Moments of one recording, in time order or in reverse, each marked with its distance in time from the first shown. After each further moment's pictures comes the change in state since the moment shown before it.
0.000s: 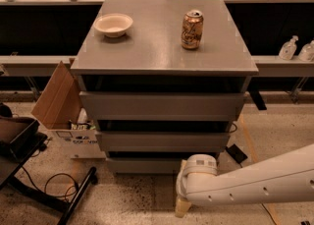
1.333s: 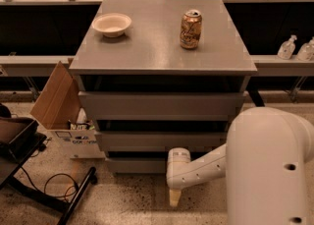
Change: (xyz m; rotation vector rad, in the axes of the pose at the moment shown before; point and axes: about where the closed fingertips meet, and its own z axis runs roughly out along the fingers) arm 0.004 -0.030 0.134 -0.044 0.143 -0.030
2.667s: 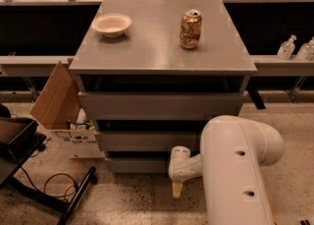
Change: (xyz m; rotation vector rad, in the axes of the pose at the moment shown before) arm 0.011 -0.046 0.104 0.015 0.029 0.010
